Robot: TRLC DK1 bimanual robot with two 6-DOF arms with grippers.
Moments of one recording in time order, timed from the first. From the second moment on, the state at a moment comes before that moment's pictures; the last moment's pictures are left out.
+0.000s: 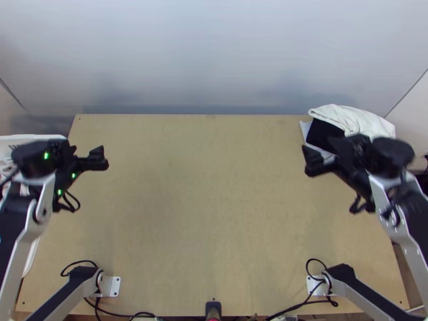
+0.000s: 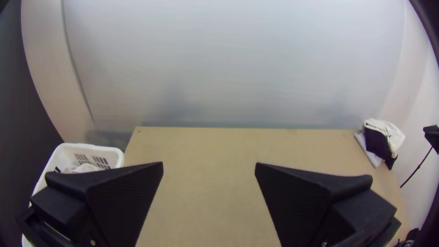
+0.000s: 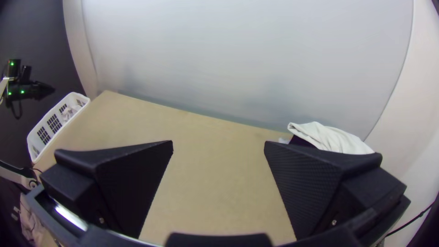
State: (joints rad) left arm -0.02 0.96 1.14 -0.61 -0.07 -0.04; right arm 0.29 1.00 1.24 -0.65 -0.03 -0.01
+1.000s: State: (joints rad) left arm 0.46 1.41 1.37 -0.82 -0.18 0.05; right arm 0.46 1.39 1.63 -0.67 -0.32 0.29
